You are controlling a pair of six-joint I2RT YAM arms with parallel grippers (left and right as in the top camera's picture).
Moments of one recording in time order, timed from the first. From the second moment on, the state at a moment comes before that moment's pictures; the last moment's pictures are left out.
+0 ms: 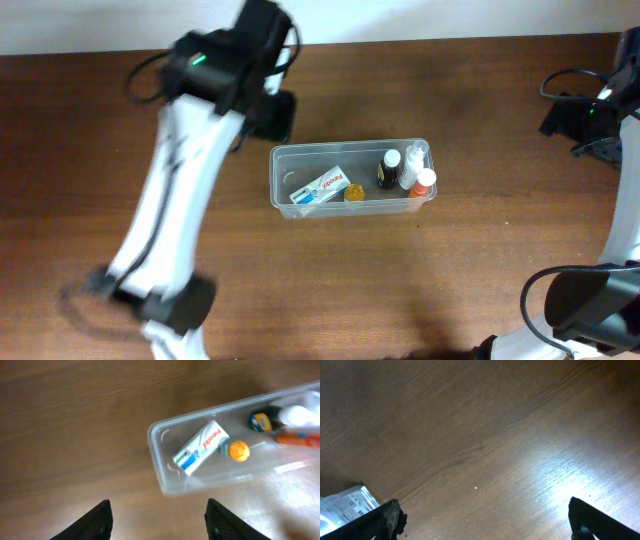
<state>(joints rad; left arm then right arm) -0.42 1.93 2.42 -1.68 -0.08 -0.17 -0.36 1.78 1.91 -1.39 0.12 0.24</state>
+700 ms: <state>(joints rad) -0.42 1.45 2.15 -1.69 0.06 -0.17 -0.36 1.78 1.91 -1.39 0.12 0.24</state>
